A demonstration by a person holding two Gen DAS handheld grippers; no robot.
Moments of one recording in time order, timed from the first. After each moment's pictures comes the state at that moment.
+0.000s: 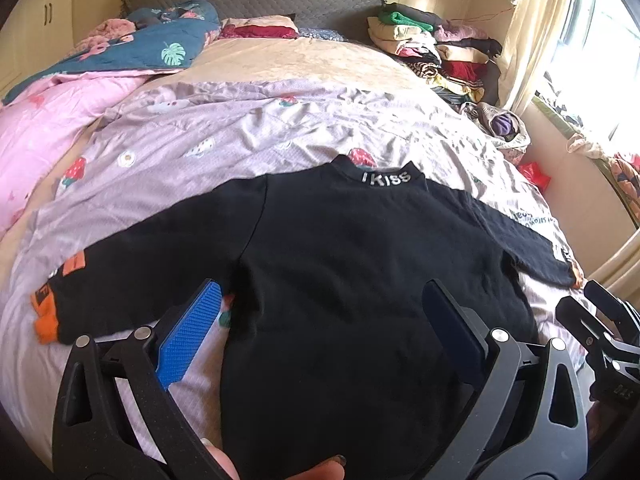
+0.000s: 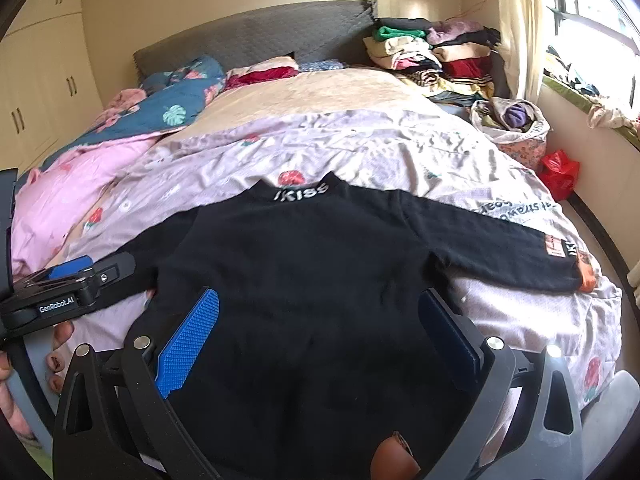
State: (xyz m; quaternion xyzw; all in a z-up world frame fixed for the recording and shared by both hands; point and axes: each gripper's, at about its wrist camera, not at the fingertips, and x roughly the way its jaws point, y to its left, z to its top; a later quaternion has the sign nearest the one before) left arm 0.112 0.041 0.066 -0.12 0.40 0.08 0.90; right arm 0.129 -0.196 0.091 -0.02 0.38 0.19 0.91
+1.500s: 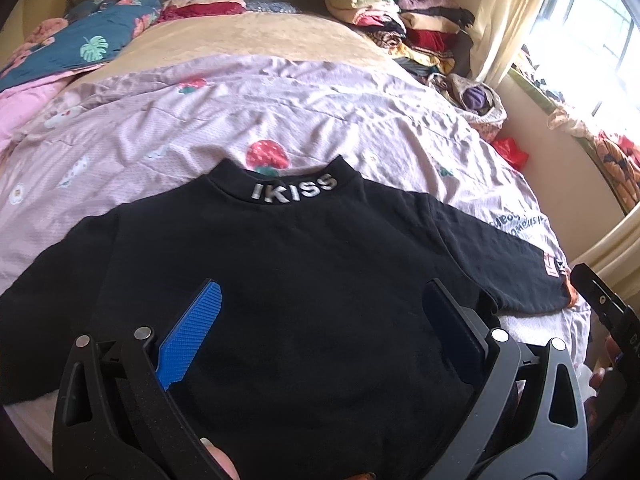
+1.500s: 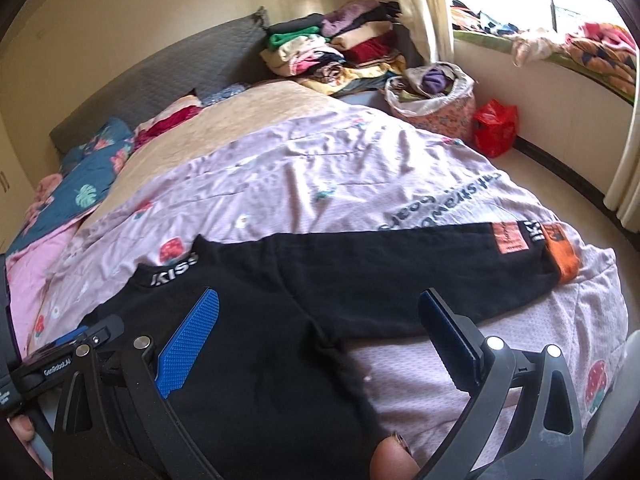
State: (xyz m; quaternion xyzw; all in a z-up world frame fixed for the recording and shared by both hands) left arm 0.253 -0.035 0.019 -0.12 0.44 0.01 0.89; right arm 0.250 -0.311 0.052 0.10 0.37 0.06 0.92
